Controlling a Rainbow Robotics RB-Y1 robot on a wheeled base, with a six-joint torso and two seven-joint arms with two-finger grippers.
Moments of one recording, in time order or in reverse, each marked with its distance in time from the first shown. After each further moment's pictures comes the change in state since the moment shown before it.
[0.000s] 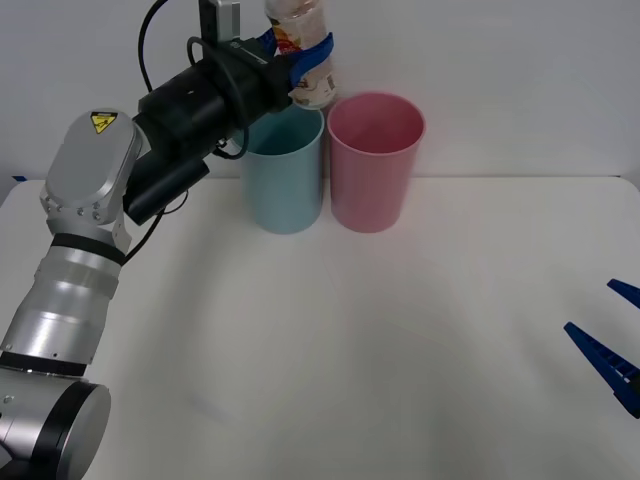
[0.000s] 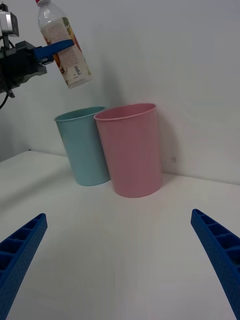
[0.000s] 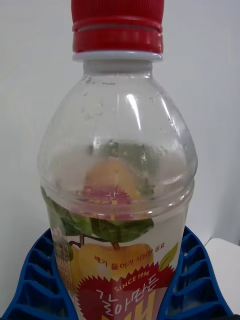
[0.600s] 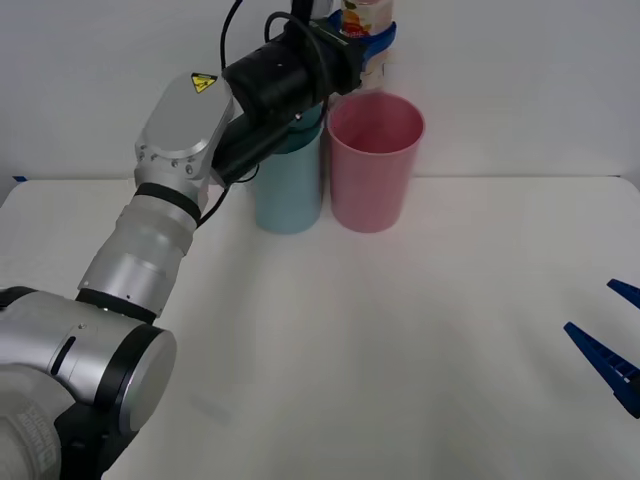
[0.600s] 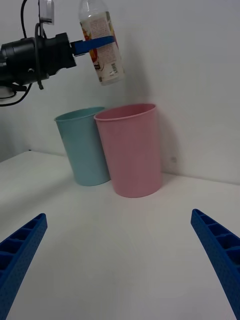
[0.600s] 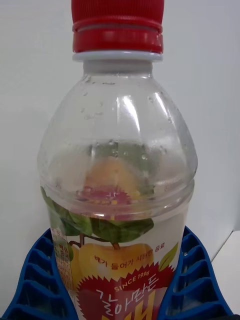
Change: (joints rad) right arm 0.000 0.000 0.000 0.000 0.000 0.000 0.000; left arm -0.227 -0.145 -0.029 0.278 -0.145 0.151 -0.090
